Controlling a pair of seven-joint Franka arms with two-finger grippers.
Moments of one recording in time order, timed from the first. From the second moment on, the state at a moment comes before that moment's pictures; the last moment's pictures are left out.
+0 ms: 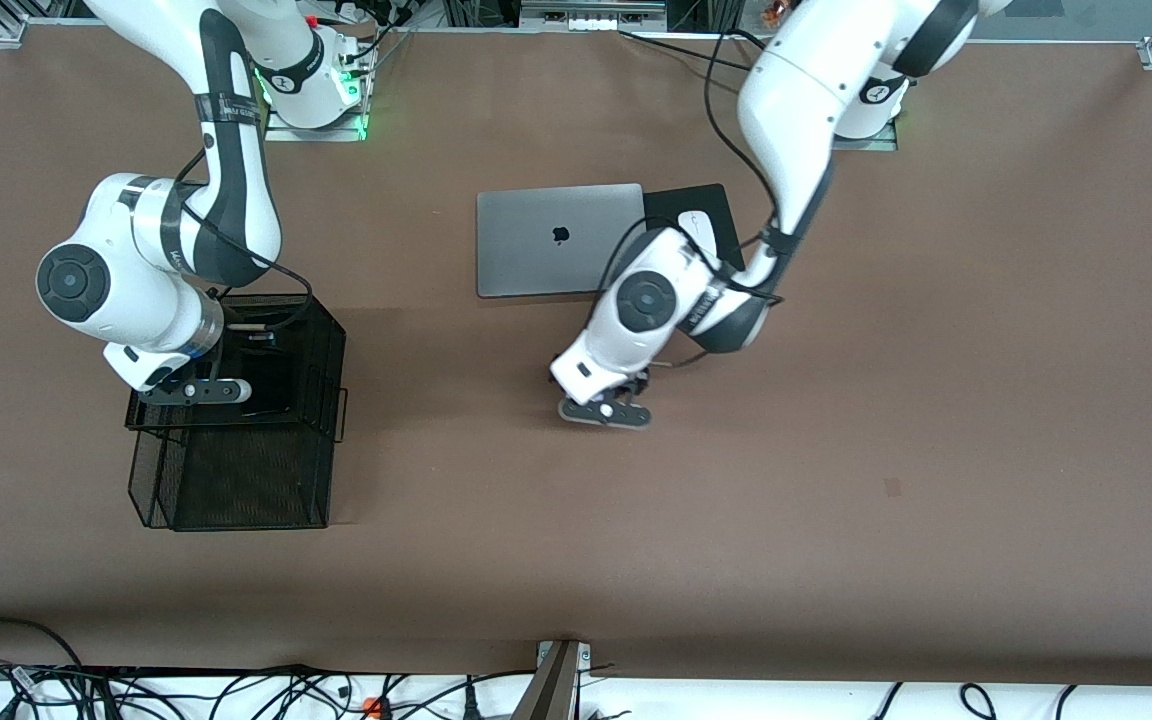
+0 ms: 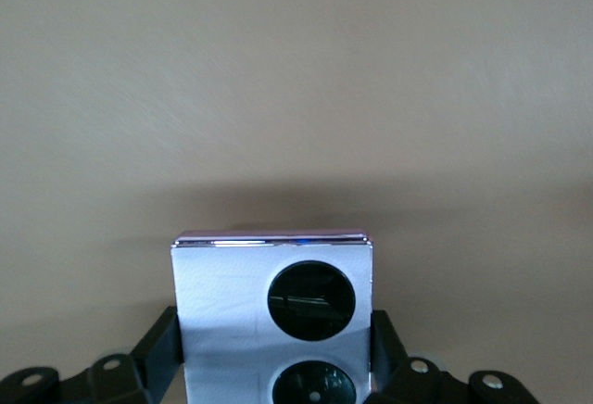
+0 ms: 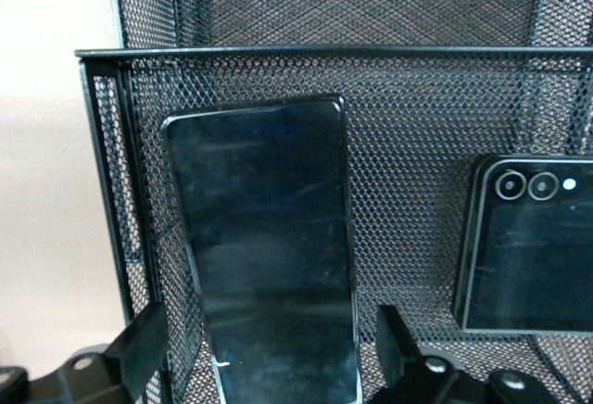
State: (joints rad) left arm -0.63 0.90 -0.08 -1.32 -0.12 2.33 -0.56; right arm 0.93 0.47 -0.90 -1.90 0.40 2.03 -0.18
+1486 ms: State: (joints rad) left arm -0.68 0.86 -0.05 -1.28 -0.12 2.27 -0.65; right arm 0.91 0.45 -0.96 -1.63 0.40 1.79 -0.04
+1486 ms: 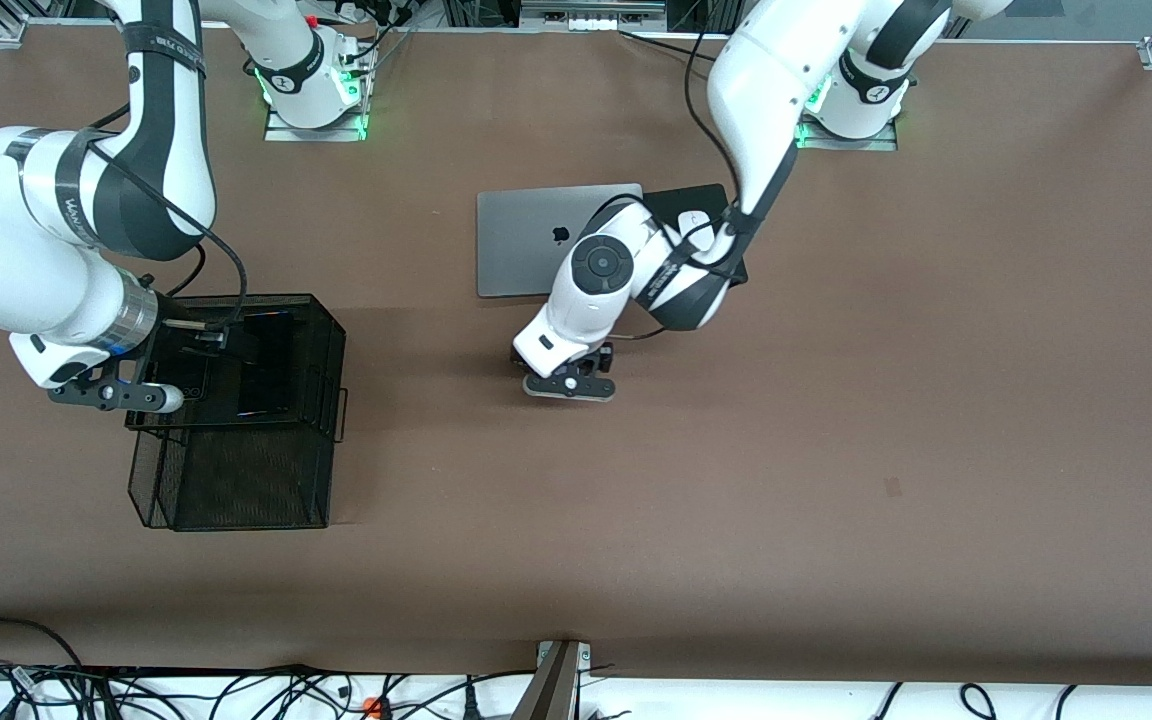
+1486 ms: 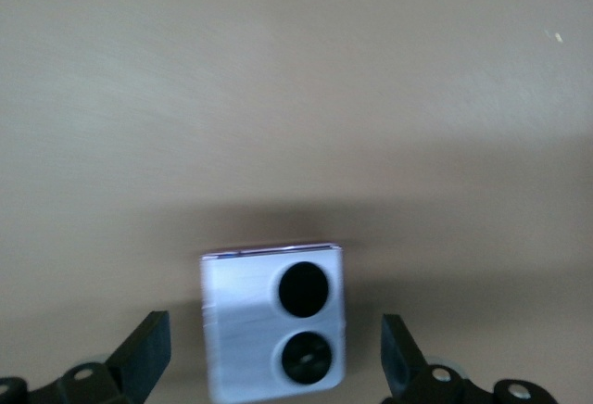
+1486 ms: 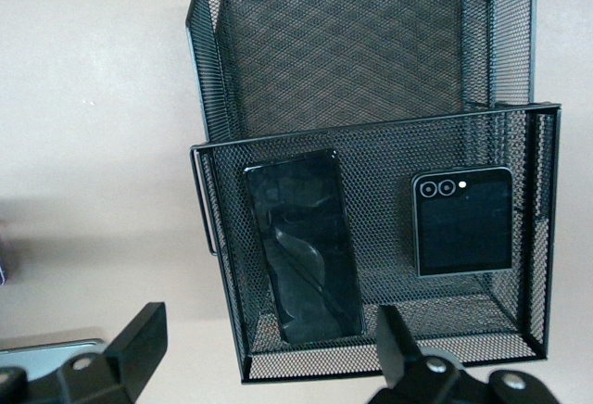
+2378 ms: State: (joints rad) left arm -0.18 0.51 -0.03 -1.27 -0.11 1.67 -0.16; right arm 1.05 0.55 -0.73 -1.49 0.40 1.92 0.50
